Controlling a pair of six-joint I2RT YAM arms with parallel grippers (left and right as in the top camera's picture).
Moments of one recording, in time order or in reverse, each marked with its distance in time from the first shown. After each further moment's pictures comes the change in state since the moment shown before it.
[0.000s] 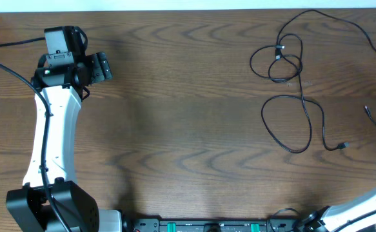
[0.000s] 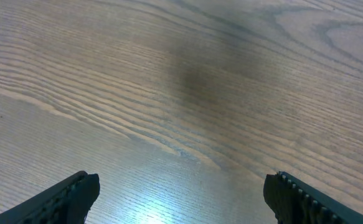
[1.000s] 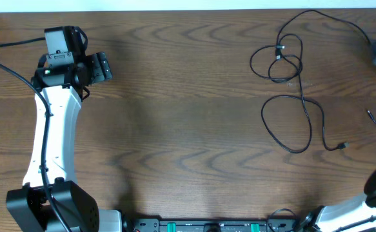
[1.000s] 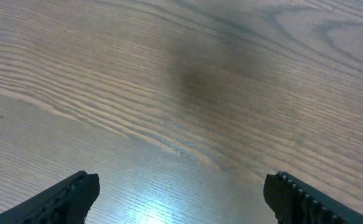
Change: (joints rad) left arm 0.000 0.000 0.000 0.000 0.000 0.000; right arm 0.239 -0.212 0.001 -0.120 -0.778 0.087
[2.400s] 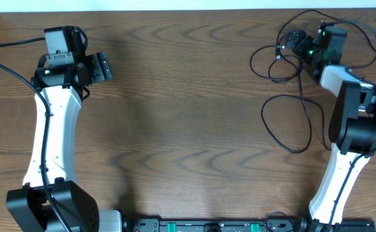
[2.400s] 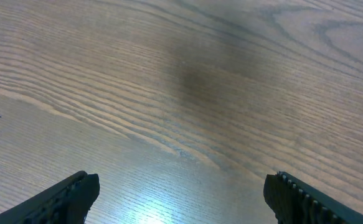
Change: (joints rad) left arm 0.000 0.000 0.000 0.000 0.002 0.000; right arm 0.452 0.503 0.230 0.201 0.367 0.214
